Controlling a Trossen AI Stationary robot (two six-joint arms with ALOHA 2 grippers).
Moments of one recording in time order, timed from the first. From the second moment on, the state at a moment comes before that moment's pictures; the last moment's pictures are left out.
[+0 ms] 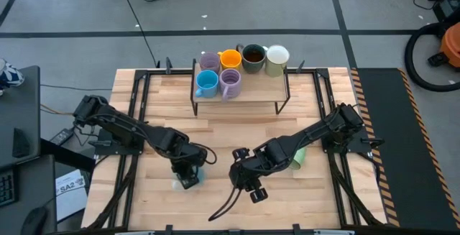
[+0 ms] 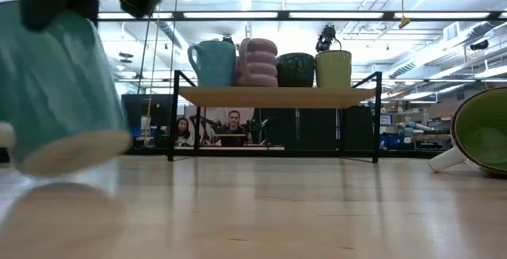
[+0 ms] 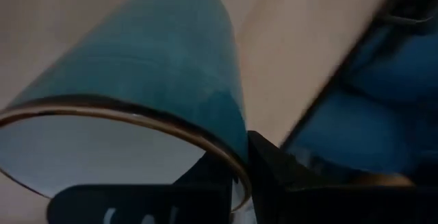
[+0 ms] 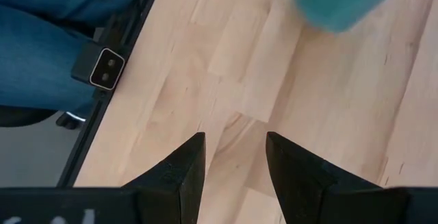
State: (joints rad) left arm -0.35 1.54 1.17 -0.88 0.34 -0.96; right arm 0.43 1.93 1.76 -0.90 -0.04 0.08
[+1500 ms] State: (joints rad) left arm -0.36 1.70 1.33 -1.04 0.16 -0.89; right arm 0.42 1.93 1.76 -0.90 -0.05 0.05
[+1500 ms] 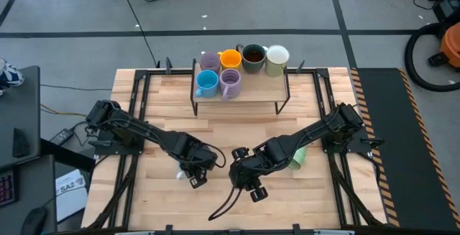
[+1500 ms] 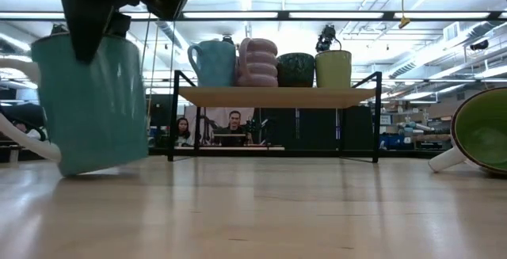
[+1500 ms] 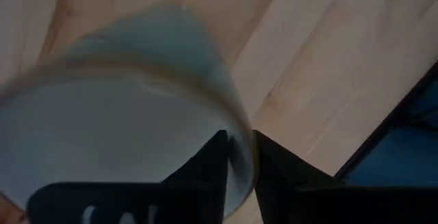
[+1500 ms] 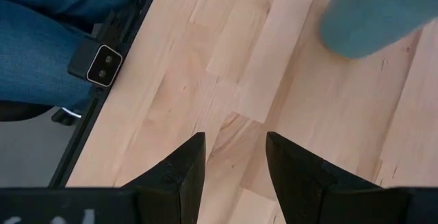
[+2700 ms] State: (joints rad) left arm -0.40 1.56 1.42 -1.03 0.07 -0.66; right arm 0.42 1.93 1.76 -0.86 -0.05 0.05
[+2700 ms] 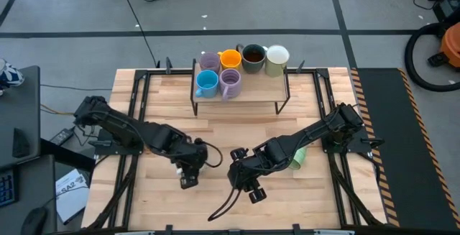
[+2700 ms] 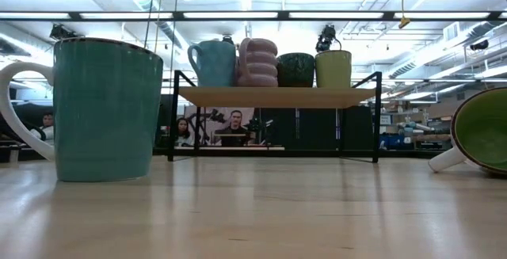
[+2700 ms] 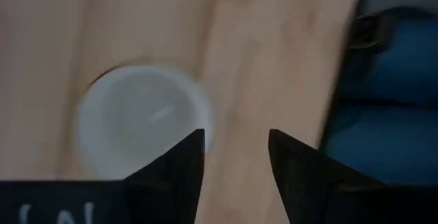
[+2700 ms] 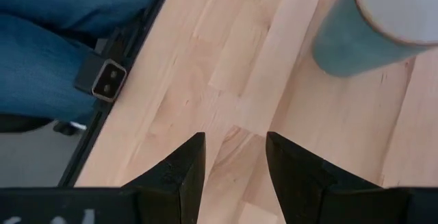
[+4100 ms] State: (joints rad) left arm -0.48 1.51 1.06 -0.90 -0.17 -0.88; right arm 0.41 1.93 1.76 -0.62 0.09 0.05
